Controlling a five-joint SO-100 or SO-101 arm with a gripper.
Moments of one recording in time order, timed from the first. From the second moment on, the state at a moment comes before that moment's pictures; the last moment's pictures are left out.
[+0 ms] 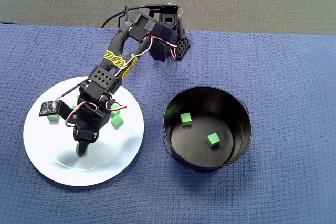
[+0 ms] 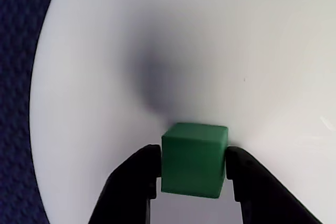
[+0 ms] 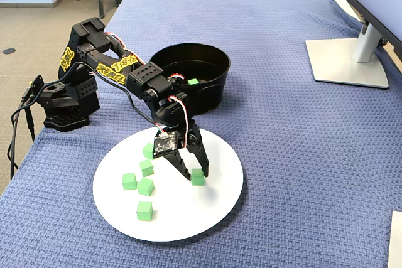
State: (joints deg) arm 33.3 54.8 70.7 43.0 -36.7
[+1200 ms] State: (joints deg) arm 22.1 114.4 100.8 58.4 -27.5
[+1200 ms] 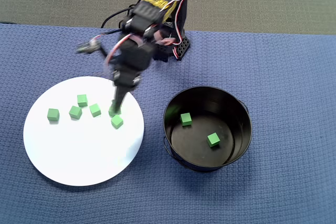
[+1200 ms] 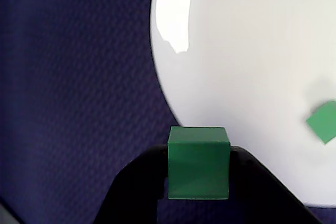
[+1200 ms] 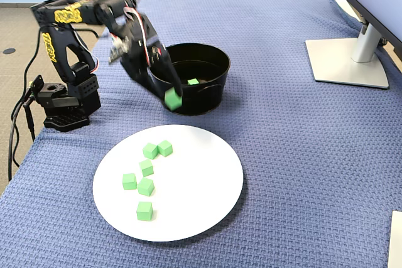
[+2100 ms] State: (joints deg) arm -15.9 110.0 108.5 53.9 -9.7
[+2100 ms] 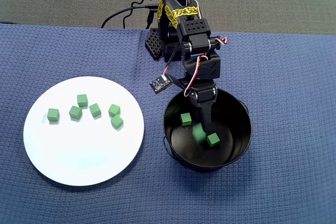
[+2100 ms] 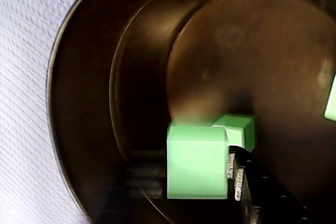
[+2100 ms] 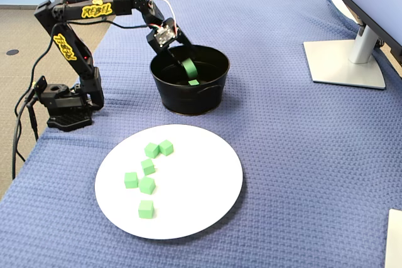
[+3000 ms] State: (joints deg) arm 24.2 102.9 83.3 65.6 -46.8
